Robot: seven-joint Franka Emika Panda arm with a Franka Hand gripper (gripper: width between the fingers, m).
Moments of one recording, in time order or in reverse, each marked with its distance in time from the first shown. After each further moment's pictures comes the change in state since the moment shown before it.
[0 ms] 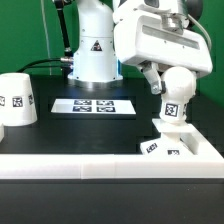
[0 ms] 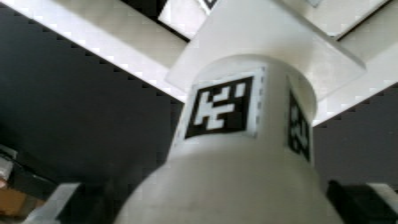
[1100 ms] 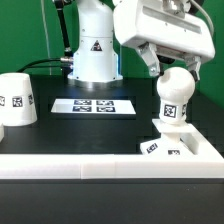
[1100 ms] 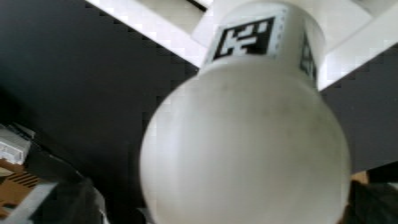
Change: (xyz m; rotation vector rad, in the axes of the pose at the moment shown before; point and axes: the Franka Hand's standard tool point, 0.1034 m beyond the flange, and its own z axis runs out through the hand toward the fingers) arm 0.019 0.012 -0.024 -0.006 0.000 0.008
